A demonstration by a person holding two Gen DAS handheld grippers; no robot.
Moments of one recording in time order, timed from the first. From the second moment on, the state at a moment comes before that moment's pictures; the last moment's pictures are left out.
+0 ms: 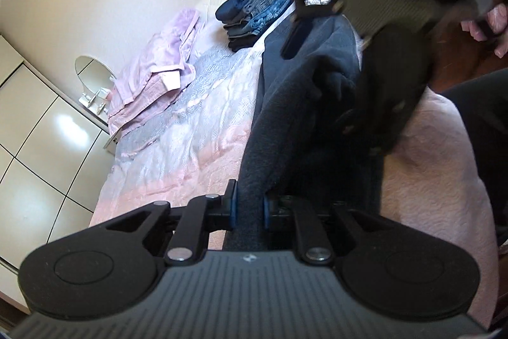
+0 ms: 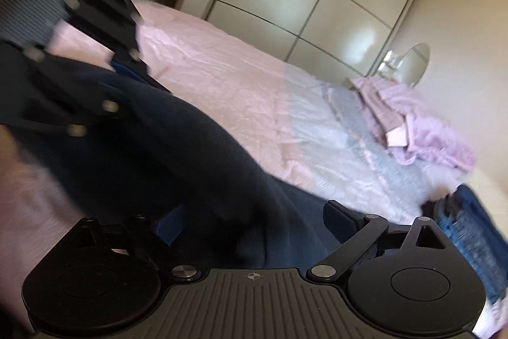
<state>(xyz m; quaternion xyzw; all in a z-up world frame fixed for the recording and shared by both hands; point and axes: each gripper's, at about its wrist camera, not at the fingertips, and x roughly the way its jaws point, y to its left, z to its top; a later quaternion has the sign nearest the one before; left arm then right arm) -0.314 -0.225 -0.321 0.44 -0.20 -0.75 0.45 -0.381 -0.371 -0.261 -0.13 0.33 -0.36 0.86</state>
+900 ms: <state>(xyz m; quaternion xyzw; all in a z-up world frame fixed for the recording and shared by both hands) -0.251 -0.130 -0.306 0.44 -0.10 -0.79 0.41 -0.457 -0.325 -0.204 -0.11 0.29 -0.25 0.92</state>
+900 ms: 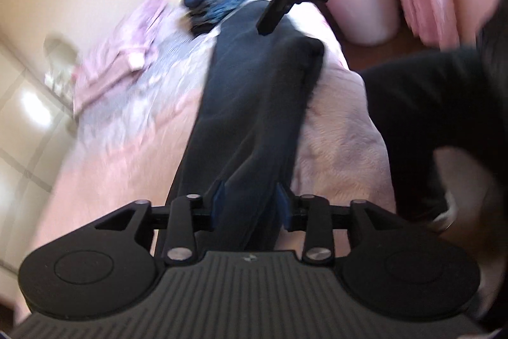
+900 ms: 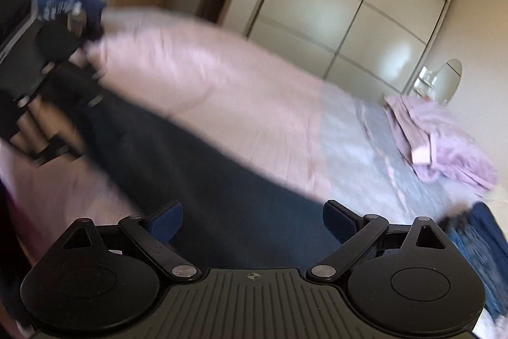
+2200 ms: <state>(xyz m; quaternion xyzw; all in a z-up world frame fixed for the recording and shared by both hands) -0.095 -0.194 -0.312 0.45 0.15 -0.70 0.53 -0.393 -0.580 -0.267 -0.16 0.49 0.01 0.86</state>
